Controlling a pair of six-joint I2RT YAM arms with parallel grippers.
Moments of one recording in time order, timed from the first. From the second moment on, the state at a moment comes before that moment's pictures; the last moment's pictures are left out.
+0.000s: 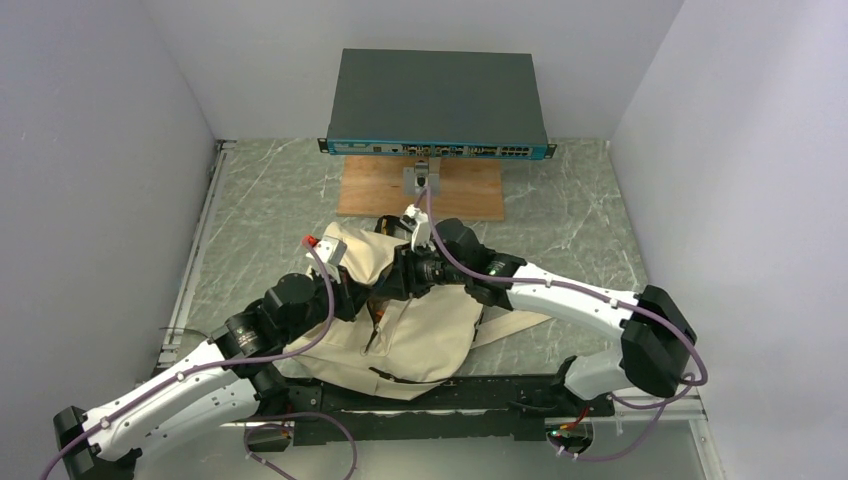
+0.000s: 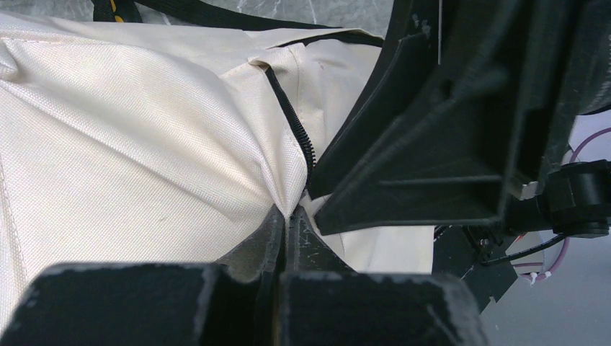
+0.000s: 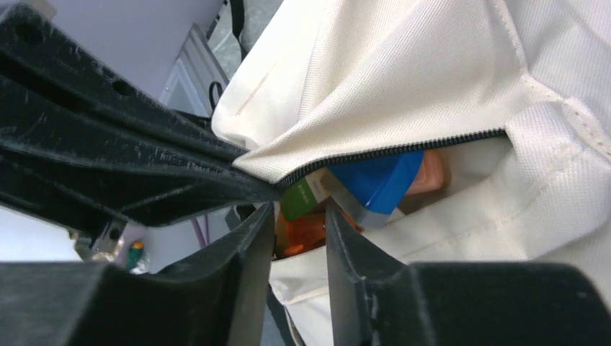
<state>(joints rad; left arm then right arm) -0.89 0.60 0.54 -0.26 -0.15 -0.52 0.94 1.38 0.93 -0.02 -0.35 0.63</state>
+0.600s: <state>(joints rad) -0.89 0.61 0.54 -0.28 -0.15 -0.52 0.89 1.27 0.83 -0.04 -0.29 0.65</state>
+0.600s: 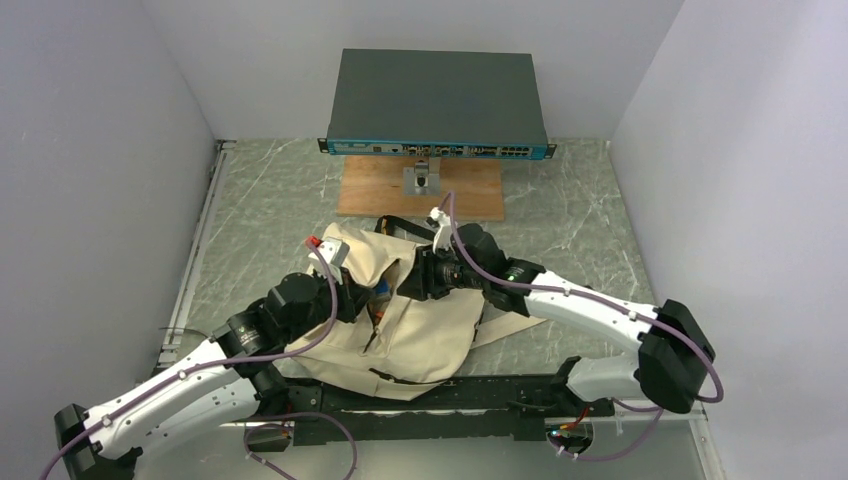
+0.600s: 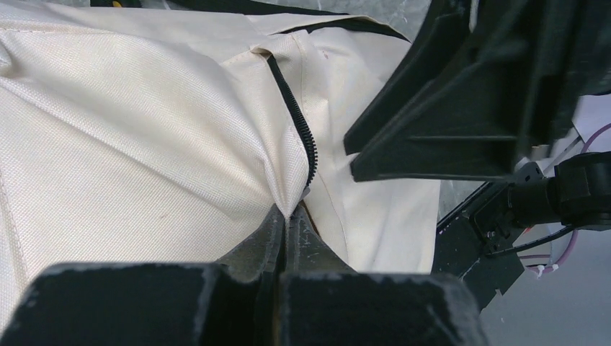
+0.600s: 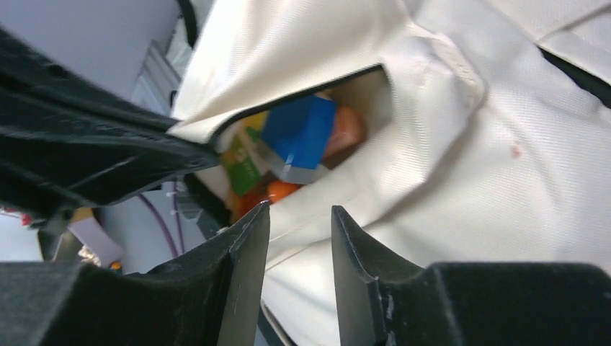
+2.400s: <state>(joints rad) -0.90 0.23 0.77 -0.88 -0.28 -0.62 1.34 1.64 1.15 -0.36 -0.16 -0.72</state>
